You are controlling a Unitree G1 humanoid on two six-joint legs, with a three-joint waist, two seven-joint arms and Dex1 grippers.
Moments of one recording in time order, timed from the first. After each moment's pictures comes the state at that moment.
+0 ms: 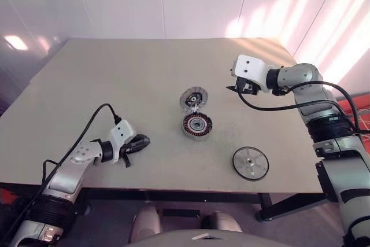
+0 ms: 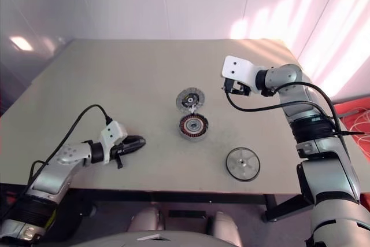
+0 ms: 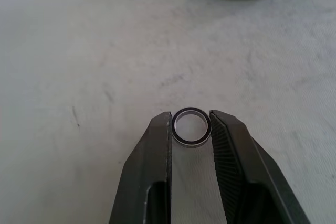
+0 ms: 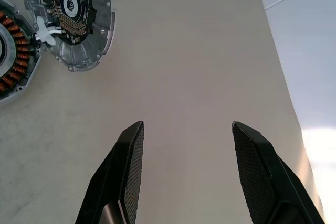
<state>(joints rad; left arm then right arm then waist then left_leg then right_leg) -0.10 0.58 -0.08 0.02 -0.20 0.21 -0.87 -0.81 -0.70 0.21 0.40 -0.18 0.00 1.02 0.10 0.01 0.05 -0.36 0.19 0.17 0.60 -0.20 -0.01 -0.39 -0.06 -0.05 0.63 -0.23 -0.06</state>
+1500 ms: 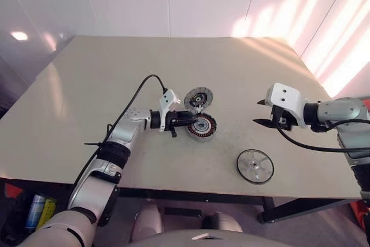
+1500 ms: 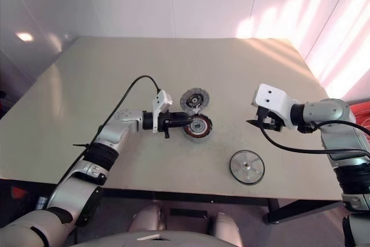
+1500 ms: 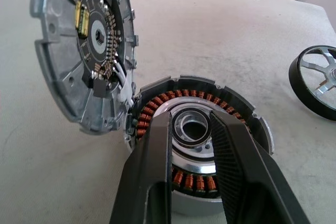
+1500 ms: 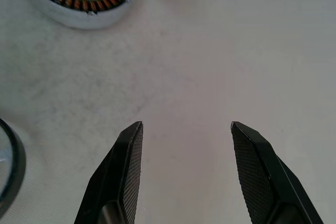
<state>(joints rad) -0.63 0.22 -0.21 0.51 -0.22 0.24 -1.08 -0.32 -0.94 0.00 -0.05 0.06 0.25 1.13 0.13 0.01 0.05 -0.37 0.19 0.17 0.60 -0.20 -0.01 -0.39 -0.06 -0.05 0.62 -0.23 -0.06</state>
